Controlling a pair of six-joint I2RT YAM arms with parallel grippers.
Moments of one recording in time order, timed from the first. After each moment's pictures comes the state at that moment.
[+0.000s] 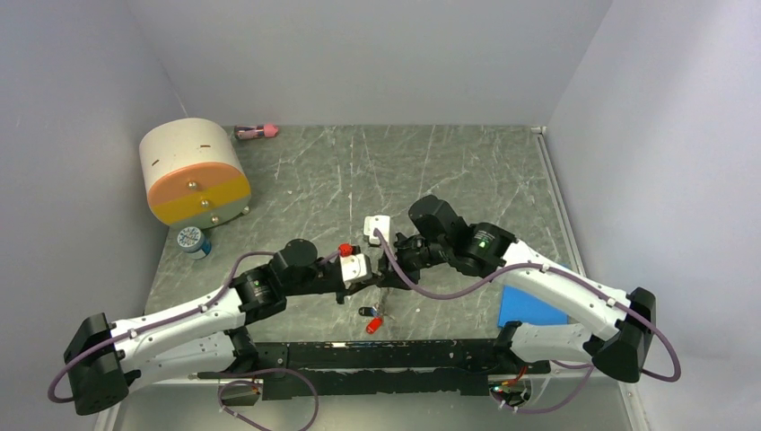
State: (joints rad) left arm -1.01 0.91 0.56 0.10 0.35 0.20; right arm 0.94 1.17 1.08 -0.63 -0.49 -0.29
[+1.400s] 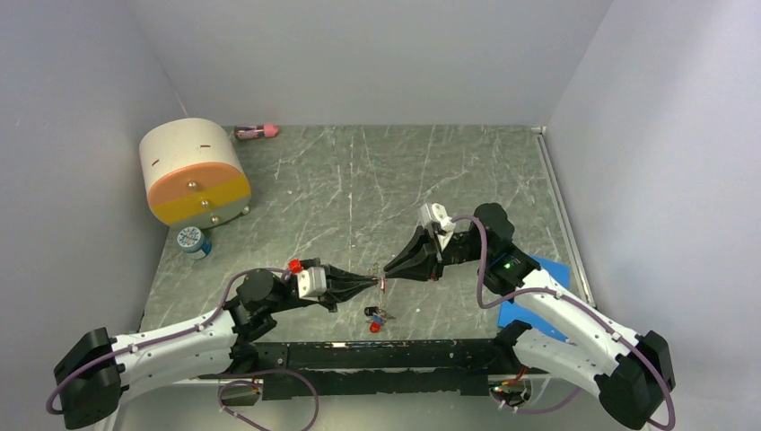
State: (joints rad) left arm -1.01 0.76 0.24 0.79 0.40 0.01; right arm 0.65 0.92 0.64 0.26 -1.10 0.08
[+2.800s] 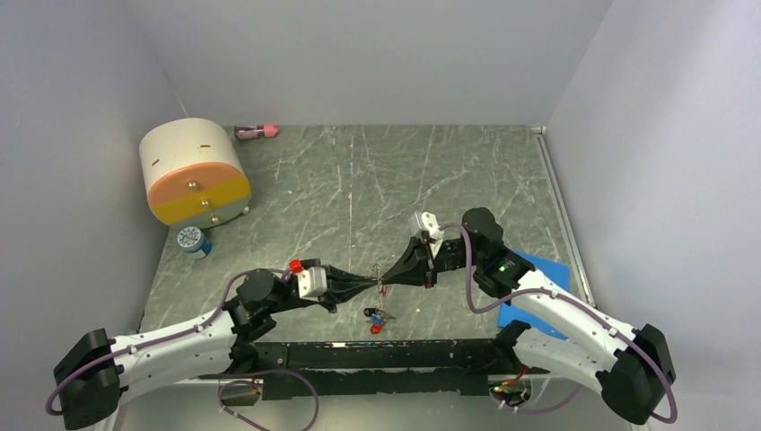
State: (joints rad) left arm -1.01 0.75 0.24 0.77 0.40 0.00; right arm 0.70 0.94 0.61 0.19 -1.04 0.01
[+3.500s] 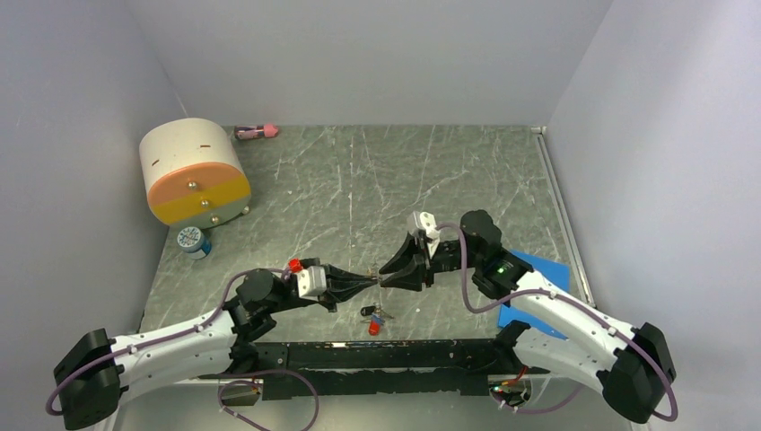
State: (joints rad) left arm -1.01 0.76 0.24 0.78 0.40 0.00; right arm 0.72 0.95 0.59 0.20 -0.98 0.03
